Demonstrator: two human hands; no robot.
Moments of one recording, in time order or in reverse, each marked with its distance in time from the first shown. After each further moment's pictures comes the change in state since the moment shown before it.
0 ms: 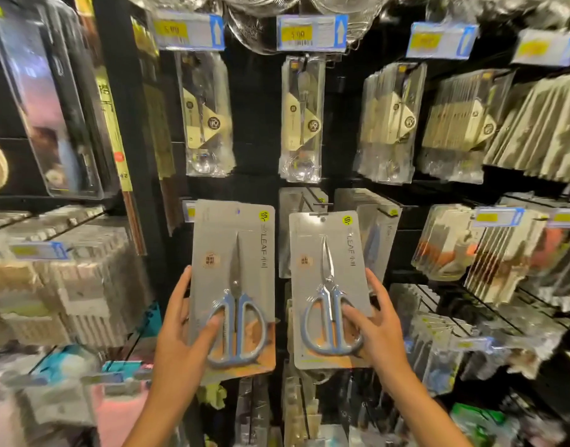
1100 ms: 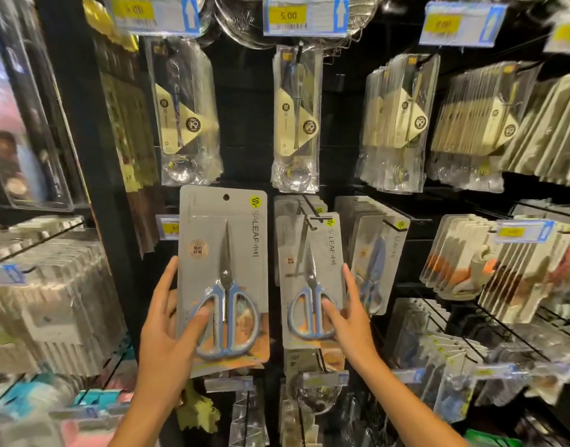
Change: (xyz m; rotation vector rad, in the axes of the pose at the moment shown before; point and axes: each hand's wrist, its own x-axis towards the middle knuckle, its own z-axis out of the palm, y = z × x) left_hand 0.062 -0.014 0.024 -0.002 0.047 0.106; right_hand 0.096 0.069 0.015 -0.302 -0.060 -0.110
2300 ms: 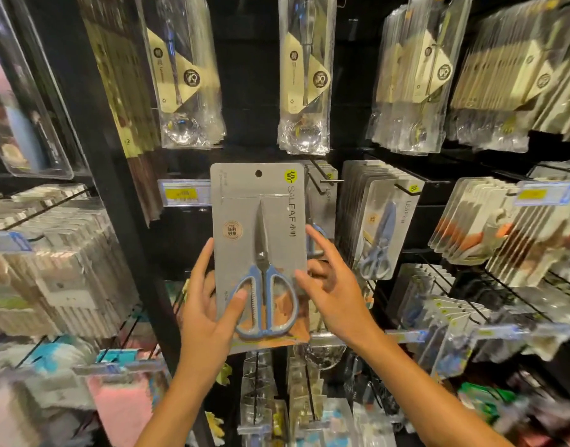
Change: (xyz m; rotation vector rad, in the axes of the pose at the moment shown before) left_hand -0.023 -0.016 0.022 -0.088 -0.103 0.008; right_hand -0.031 -0.072 0.025 0.132 -0.301 -0.080
